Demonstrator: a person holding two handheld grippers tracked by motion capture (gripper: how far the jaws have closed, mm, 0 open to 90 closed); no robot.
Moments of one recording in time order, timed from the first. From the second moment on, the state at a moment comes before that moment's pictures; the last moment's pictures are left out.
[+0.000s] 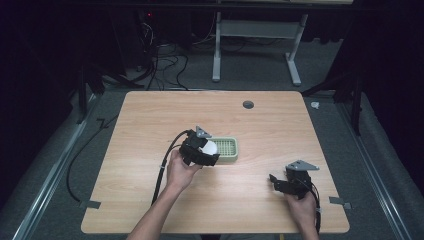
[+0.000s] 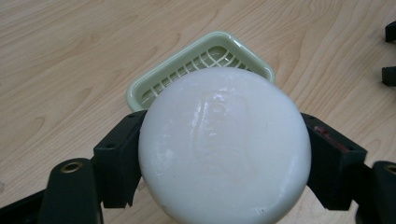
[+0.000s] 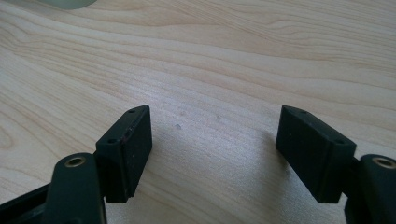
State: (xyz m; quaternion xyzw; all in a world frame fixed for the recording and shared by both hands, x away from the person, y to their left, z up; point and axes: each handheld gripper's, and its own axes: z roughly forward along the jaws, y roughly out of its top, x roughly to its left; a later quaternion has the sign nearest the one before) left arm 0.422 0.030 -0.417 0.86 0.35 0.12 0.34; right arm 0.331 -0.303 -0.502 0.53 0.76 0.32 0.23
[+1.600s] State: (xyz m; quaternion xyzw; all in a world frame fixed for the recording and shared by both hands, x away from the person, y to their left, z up) left arm 0.470 -0.013 -0.444 0.87 0.37 0.12 0.31; right arm 0.331 -0.304 -0.501 0.53 0.76 0.32 0.22
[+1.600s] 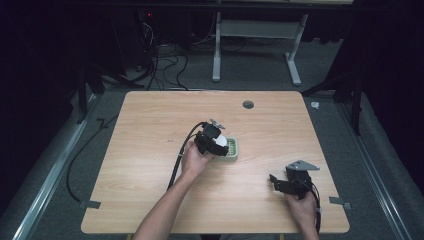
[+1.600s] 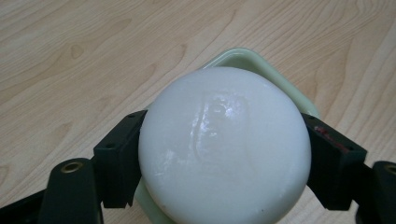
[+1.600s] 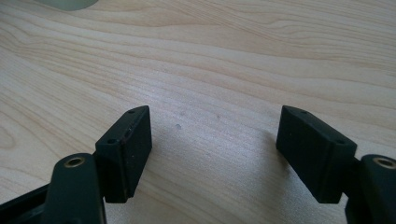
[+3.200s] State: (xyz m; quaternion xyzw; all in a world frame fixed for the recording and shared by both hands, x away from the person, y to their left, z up) left arm 0.478 -0.021 -0.465 0.87 0.38 0.12 0.30; right arm 0.331 -0.304 -0.501 0.53 0.75 0.32 0.22
